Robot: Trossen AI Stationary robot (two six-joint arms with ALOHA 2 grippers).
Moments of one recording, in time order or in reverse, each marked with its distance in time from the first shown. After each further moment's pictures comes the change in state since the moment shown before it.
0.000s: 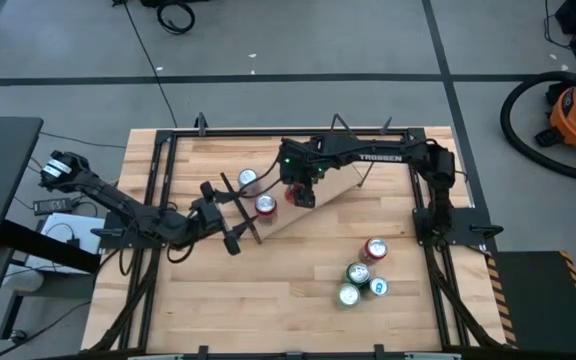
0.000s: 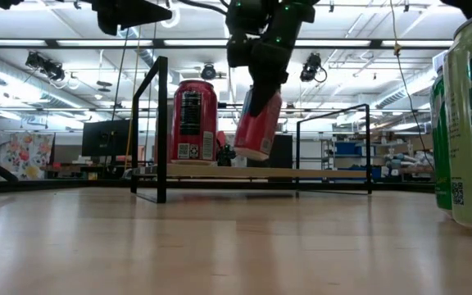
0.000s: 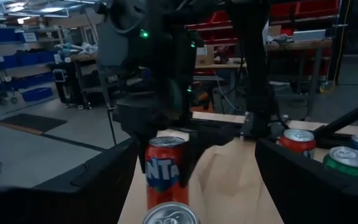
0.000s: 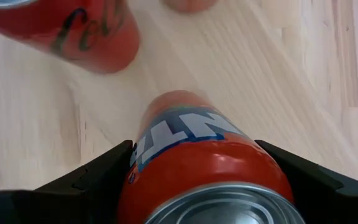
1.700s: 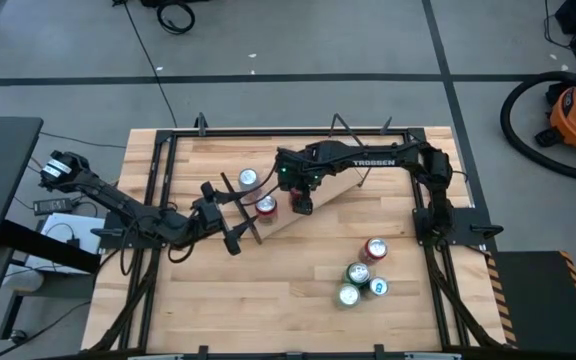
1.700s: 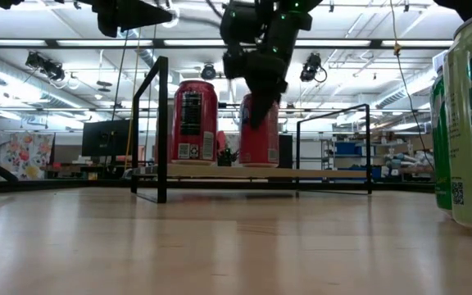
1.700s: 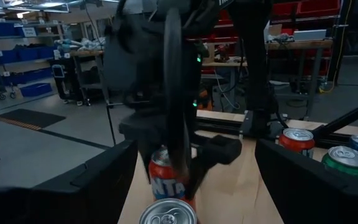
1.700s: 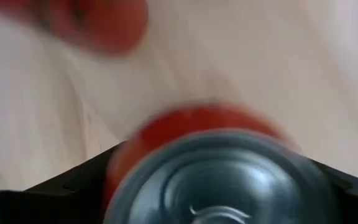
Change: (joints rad) left arm 0.000 0.002 0.002 -0.018 0.000 -0.026; right arm 0.027 0.047 -0.029 0.004 0.004 0.057
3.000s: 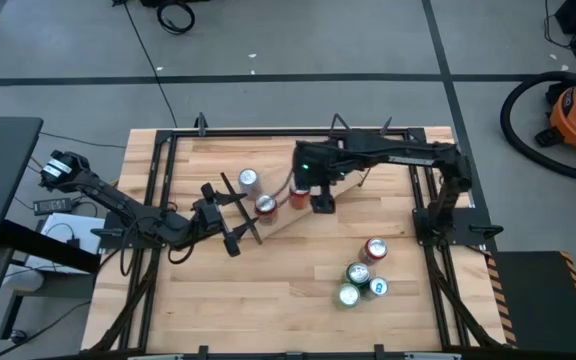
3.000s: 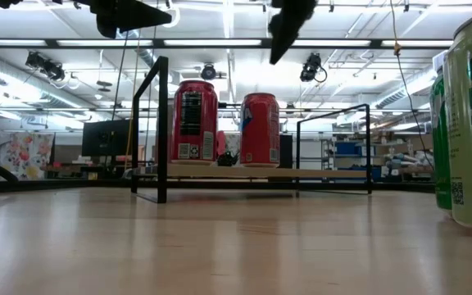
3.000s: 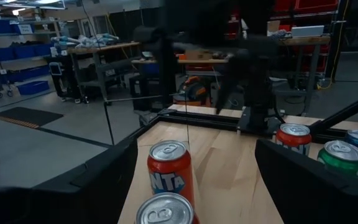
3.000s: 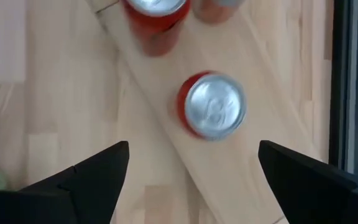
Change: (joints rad) left arm -0.008 0.000 0.000 -0.024 0.000 -0.018; right arm 0.113 -0.170 0.225 -0.317 0.121 -0.048
